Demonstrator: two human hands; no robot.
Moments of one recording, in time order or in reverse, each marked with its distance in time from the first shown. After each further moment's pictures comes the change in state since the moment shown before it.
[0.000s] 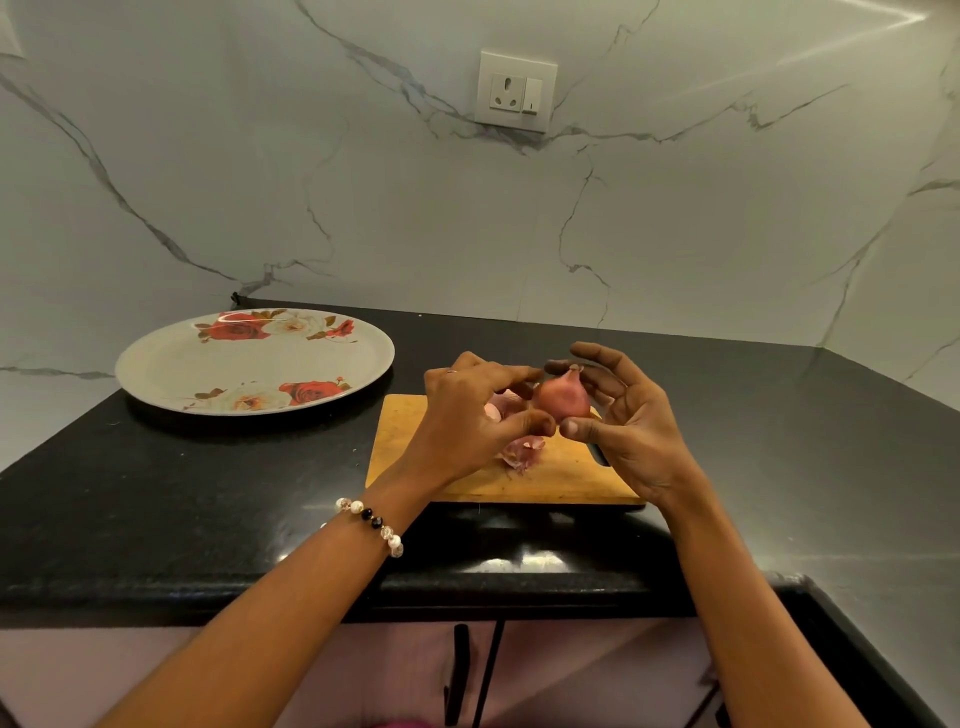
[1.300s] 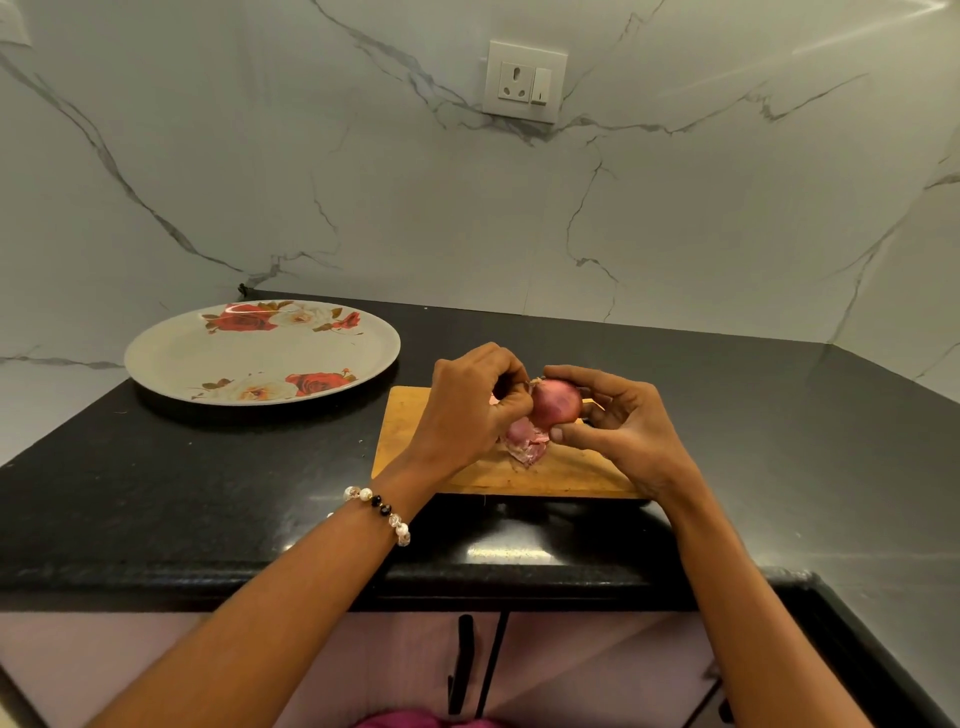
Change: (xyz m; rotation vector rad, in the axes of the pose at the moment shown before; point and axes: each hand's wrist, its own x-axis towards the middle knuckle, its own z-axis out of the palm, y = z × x) left_hand 0.002 -0.001 0.000 0.021 0.051 -0.012; right_hand 0.001 0.010 -0.001 -0.238 -0.081 -0.039
